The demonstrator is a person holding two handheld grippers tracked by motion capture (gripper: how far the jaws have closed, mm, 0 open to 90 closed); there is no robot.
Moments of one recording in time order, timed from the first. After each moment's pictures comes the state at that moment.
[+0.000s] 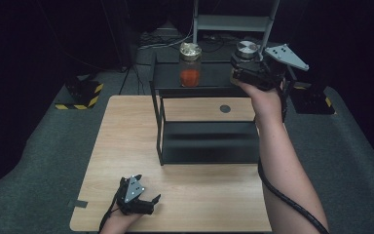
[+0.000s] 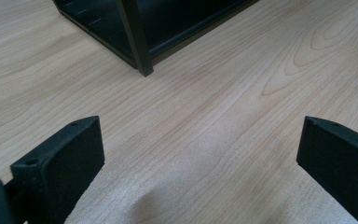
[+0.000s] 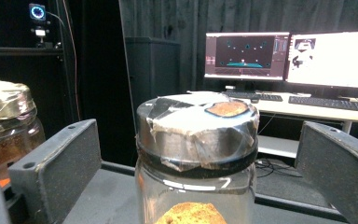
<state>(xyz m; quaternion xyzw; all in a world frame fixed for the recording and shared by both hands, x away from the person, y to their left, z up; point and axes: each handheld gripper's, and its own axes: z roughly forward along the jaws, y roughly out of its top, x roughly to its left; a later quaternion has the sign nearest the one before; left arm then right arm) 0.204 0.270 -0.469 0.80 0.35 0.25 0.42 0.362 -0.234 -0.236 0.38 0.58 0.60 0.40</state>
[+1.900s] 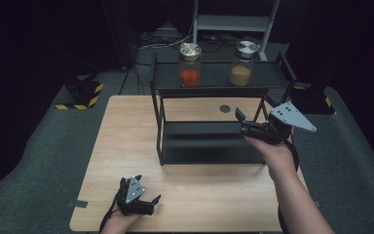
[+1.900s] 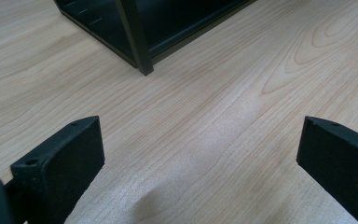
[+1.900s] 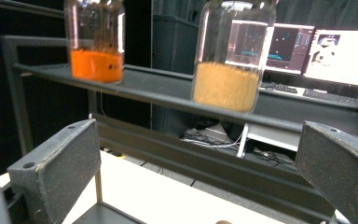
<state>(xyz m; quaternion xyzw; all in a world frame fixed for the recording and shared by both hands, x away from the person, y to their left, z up) 0.202 0.267 -0.469 0.80 0.35 0.25 0.41 0.273 -0.272 -0.312 0.33 0.63 0.58 0.39</state>
